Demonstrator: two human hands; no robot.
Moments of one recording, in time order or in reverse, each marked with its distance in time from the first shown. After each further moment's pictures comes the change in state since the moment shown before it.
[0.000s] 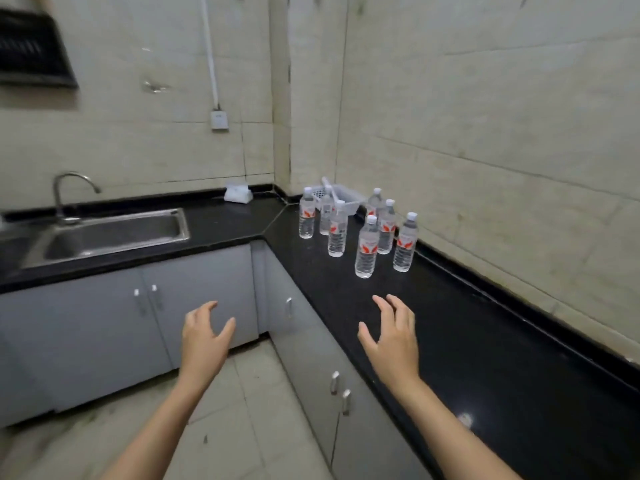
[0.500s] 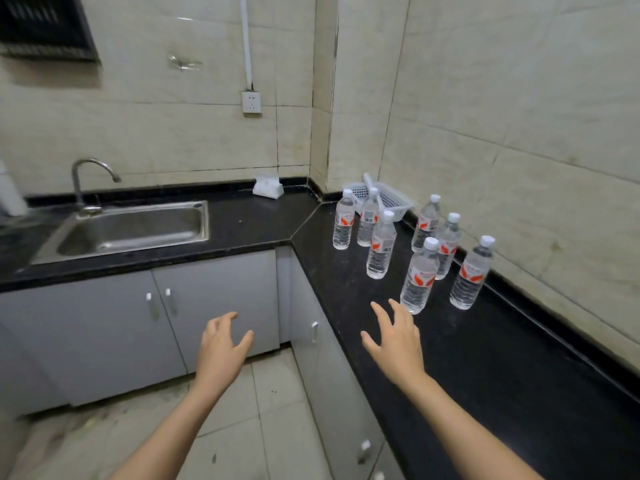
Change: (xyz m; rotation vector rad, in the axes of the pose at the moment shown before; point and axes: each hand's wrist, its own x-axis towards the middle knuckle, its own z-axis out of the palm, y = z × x) left_hand 0.155 -0.042 0.074 0.166 -0.073 -0.125; right_hand 0.166 0.032 0.154 -0.143 -0.332 -0.092
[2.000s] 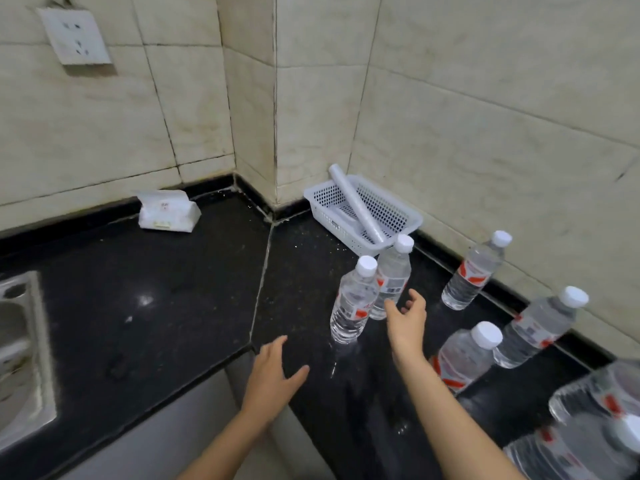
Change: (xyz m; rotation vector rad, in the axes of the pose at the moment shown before) left_hand 0.485 0.038 0.217 -0.028 -0.610 0.162; right_hand 0.476 0.036 0.175 0.757 0.409 0.944
